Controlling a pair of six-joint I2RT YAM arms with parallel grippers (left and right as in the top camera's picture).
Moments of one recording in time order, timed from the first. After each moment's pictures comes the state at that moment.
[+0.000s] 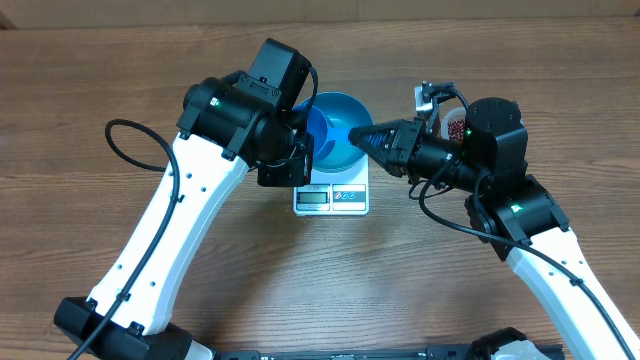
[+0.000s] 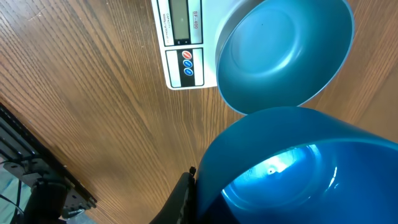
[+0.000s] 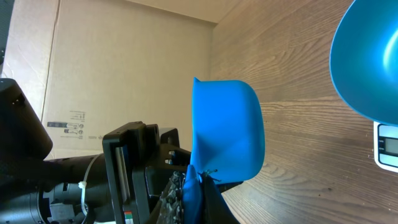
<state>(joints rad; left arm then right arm) -0.49 1.67 1.84 -1.41 0.19 -2.01 0.34 1.21 1.02 -0.15 -0.74 1.12</state>
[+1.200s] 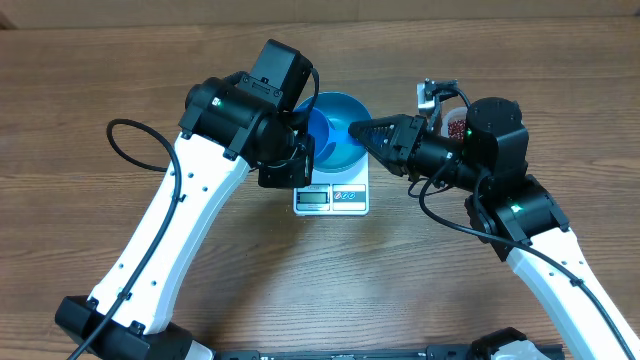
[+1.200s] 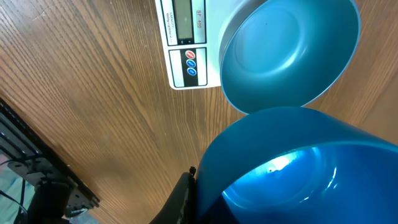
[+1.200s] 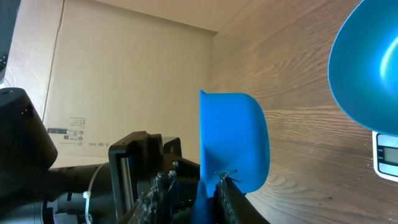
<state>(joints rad) -0.49 1.67 1.84 -1.41 0.20 -2.01 0.34 1.21 1.02 -0.14 -0.70 1.12</state>
